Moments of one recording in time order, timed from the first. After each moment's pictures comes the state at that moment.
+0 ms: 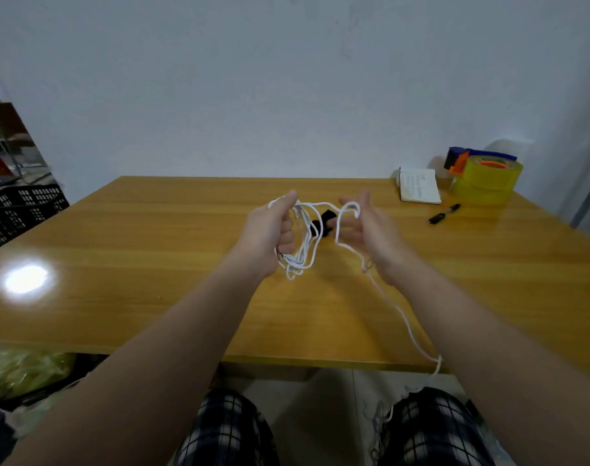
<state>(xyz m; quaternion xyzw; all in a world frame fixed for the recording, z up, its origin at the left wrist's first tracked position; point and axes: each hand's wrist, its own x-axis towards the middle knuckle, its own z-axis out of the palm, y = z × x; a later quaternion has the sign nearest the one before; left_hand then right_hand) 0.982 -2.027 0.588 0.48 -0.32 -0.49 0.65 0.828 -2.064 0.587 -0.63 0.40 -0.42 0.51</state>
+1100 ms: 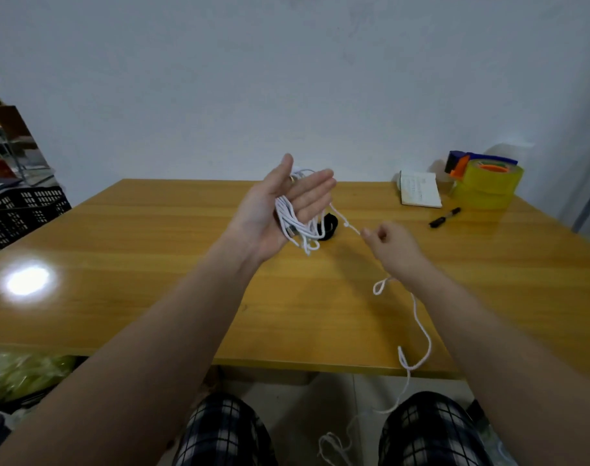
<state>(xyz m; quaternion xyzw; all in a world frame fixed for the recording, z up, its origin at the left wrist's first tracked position) 0.974 -2.010 0.632 0.30 -0.34 -0.59 0.67 0.800 -2.102 0.556 -0.73 0.53 -0.32 0.28</state>
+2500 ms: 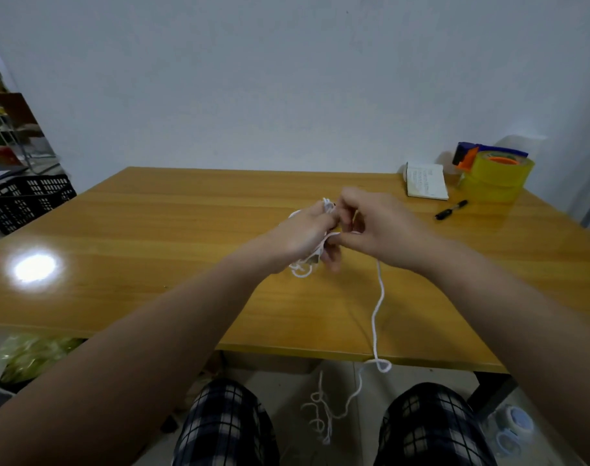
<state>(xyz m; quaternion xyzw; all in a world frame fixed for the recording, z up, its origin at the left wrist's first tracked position) 0.956 -2.015 0.593 0.55 -0.60 -0.41 0.41 0.807 -2.043 0.618 -0.92 0.25 -0.27 0.14</state>
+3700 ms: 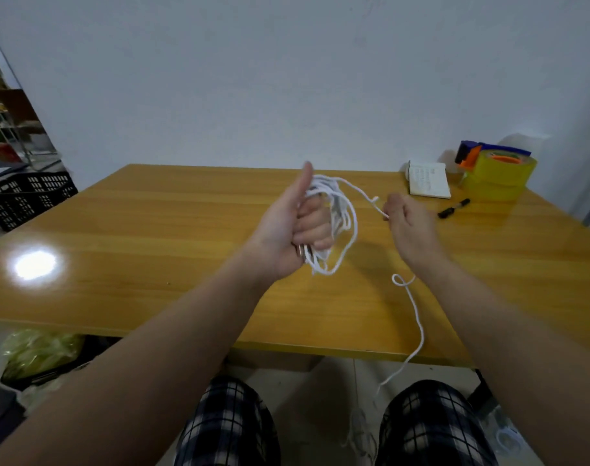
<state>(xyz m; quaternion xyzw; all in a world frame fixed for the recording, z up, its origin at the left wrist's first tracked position) 0.965 -1.994 0.604 0.26 -0.40 -0.67 0.57 0.794 -2.090 0.562 -0.74 0.42 -0.47 0.23</state>
